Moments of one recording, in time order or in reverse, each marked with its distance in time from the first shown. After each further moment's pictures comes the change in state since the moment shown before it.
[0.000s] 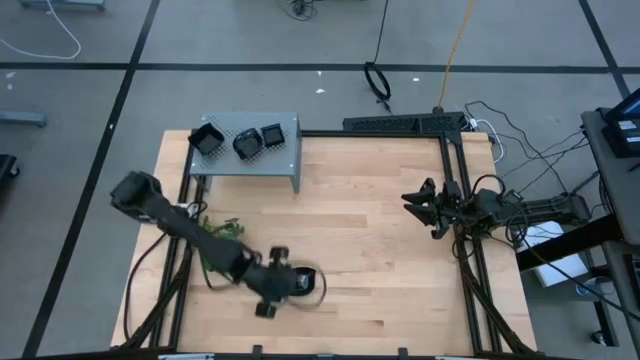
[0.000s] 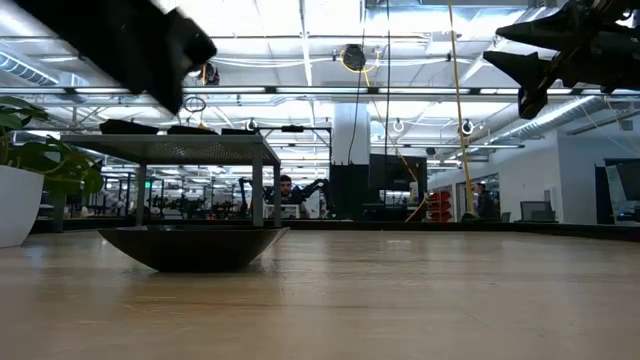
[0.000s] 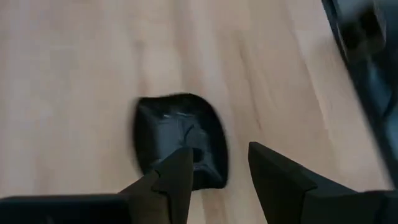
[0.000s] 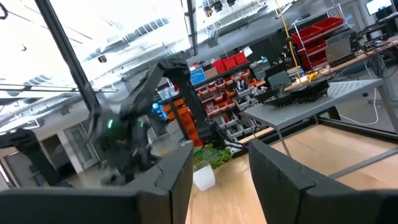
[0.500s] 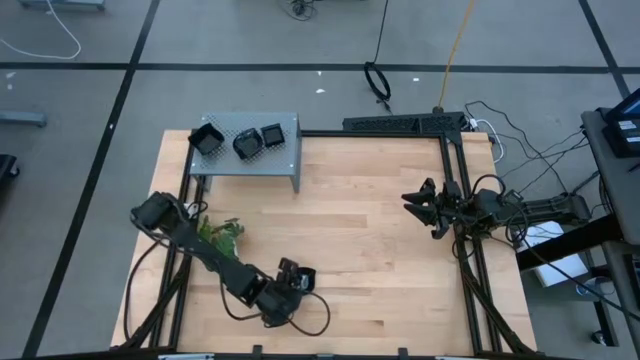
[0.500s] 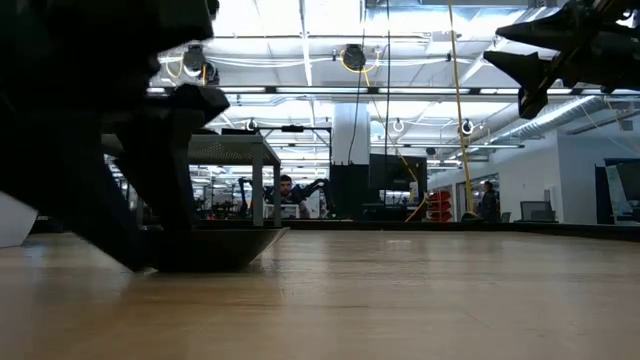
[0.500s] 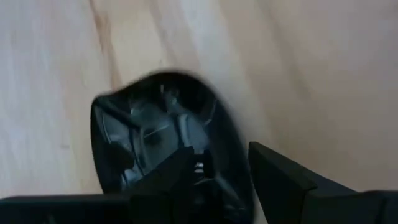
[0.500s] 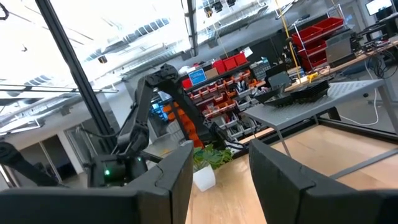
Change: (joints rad) left arm -0.085 0.265 0.001 0.134 -0.180 0.208; right arm 0.000 0.000 0.000 -0.001 0.000 0.000
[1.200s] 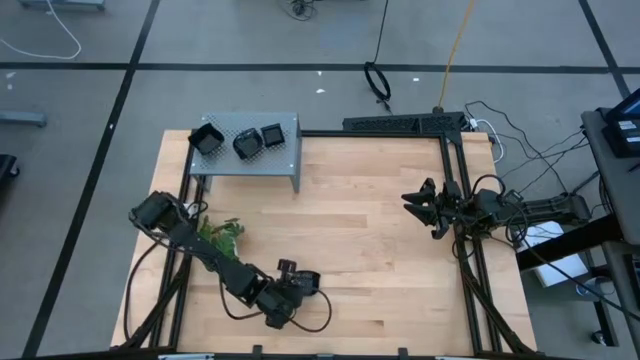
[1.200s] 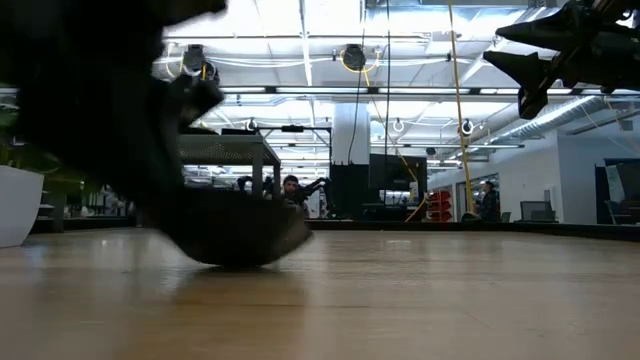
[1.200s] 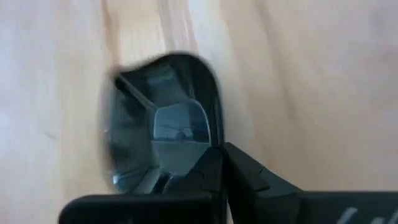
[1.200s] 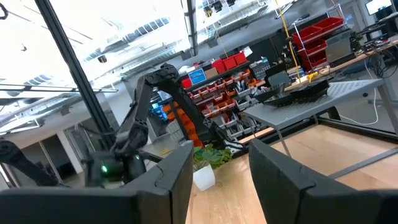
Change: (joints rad) left arm 0.003 0.008 0.009 0.017 0.015 -0.149; right arm 0.000 0.000 0.000 -0.002 0.000 0.000
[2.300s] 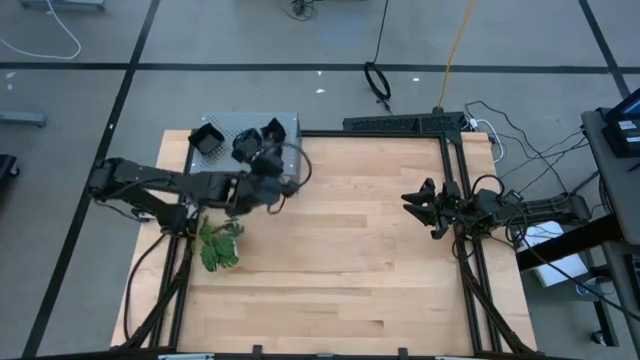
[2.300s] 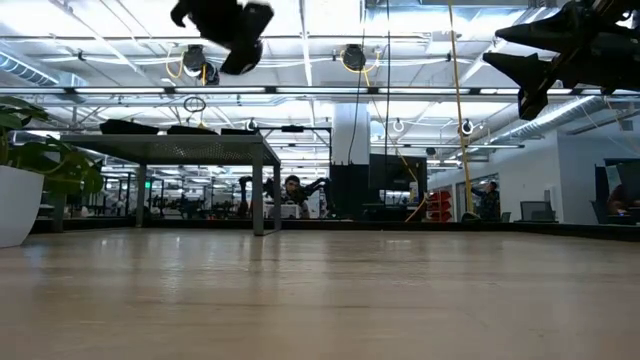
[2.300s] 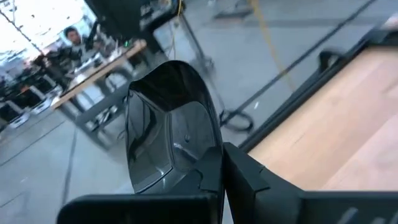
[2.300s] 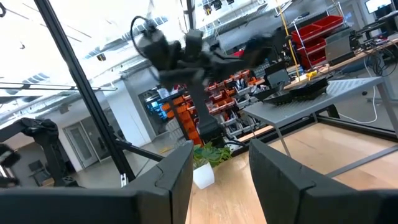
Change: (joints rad) left arm 0.526 -0.547 0.020 -0.124 -0.816 0.089; right arm 0.000 0.002 0.000 -0.006 0.000 0.000
